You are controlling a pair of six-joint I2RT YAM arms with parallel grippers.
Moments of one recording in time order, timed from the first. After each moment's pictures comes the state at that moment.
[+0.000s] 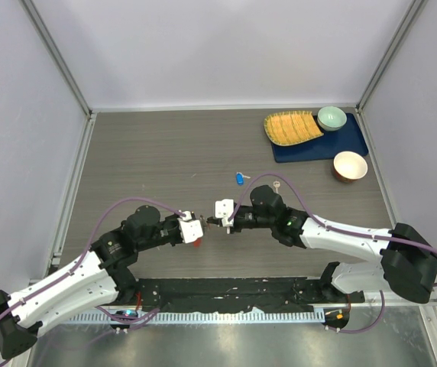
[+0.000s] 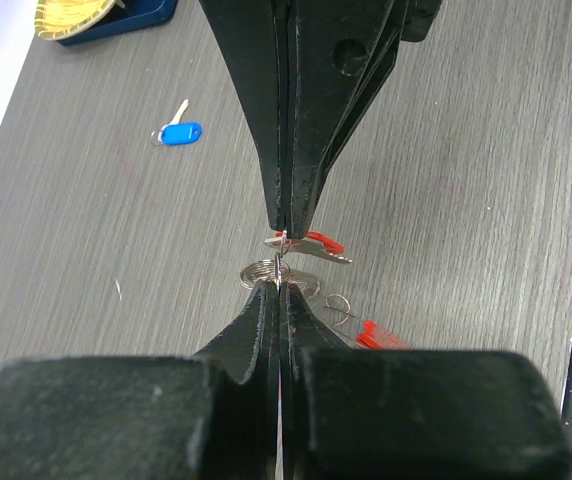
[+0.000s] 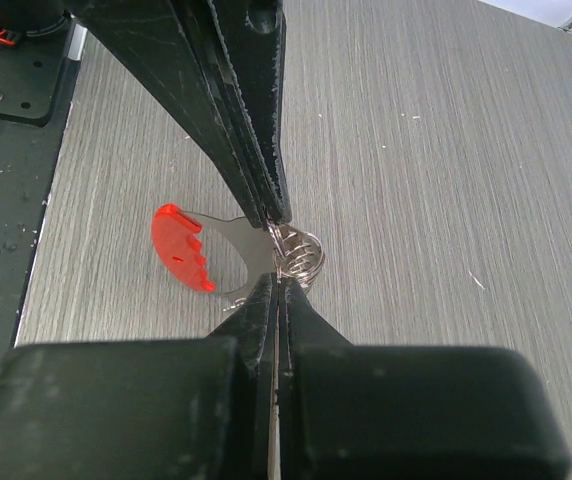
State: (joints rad) left arm -0.89 0.65 0.50 -0.24 0.19 0.54; right arm 0.96 1.25 0.65 0.31 -0.46 -0.50
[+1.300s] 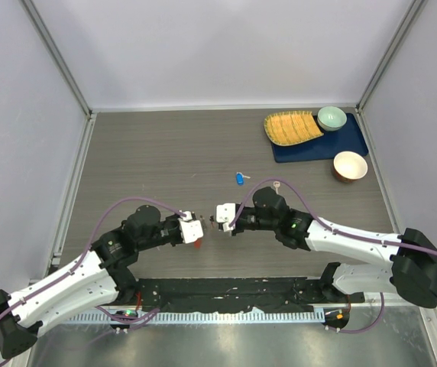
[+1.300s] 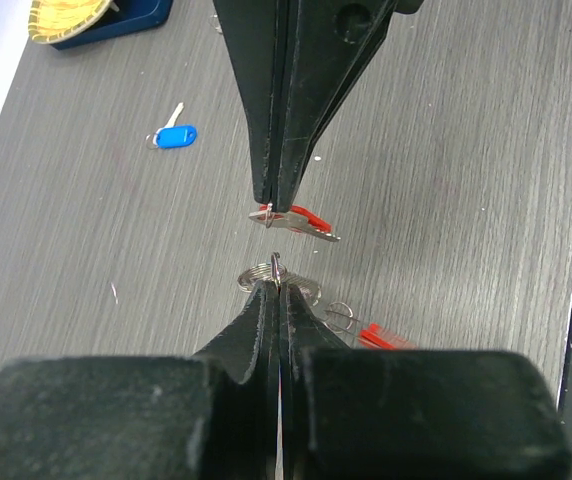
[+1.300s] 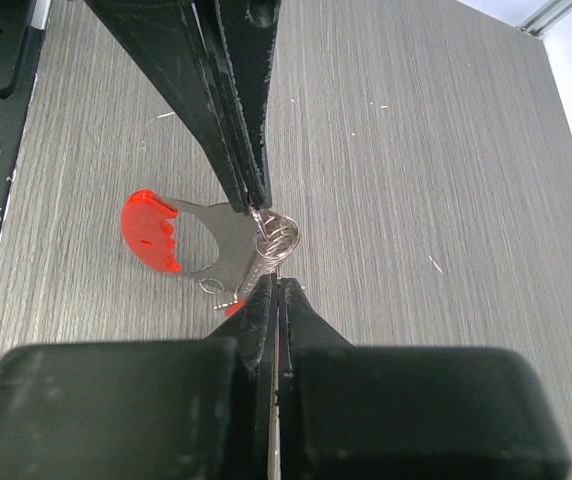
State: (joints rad) left arm -0.89 0.65 0.50 -0.24 0.20 0.54; right arm 0.98 1.19 0.65 0.24 -0.38 -0.58
